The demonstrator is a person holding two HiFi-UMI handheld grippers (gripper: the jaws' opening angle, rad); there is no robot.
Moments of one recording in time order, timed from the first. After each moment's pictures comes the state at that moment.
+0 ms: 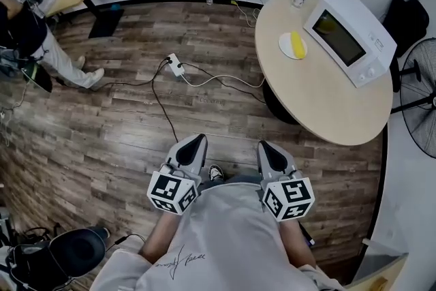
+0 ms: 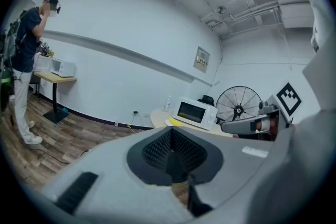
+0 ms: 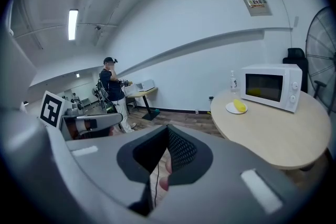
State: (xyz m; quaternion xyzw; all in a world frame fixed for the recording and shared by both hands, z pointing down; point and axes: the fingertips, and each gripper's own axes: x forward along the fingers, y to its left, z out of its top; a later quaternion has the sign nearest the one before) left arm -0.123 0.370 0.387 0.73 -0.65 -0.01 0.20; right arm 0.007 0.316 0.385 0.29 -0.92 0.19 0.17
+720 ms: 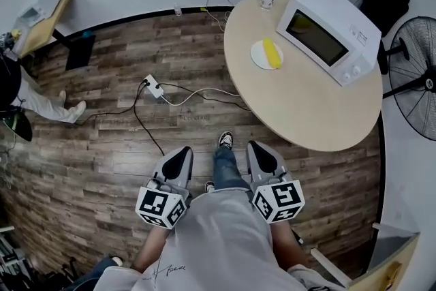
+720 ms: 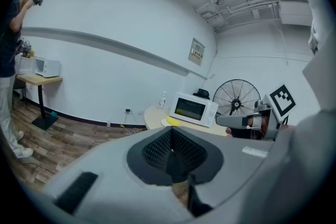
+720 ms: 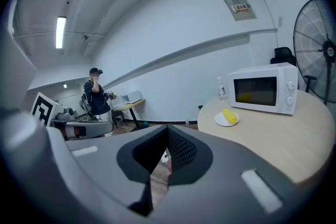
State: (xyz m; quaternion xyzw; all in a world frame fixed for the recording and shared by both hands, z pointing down) left arm -0.131 0.264 0.394 0.76 -0.62 0.03 0.21; right arm 0.005 0.200 0.389 0.35 -0.91 0.20 0.11
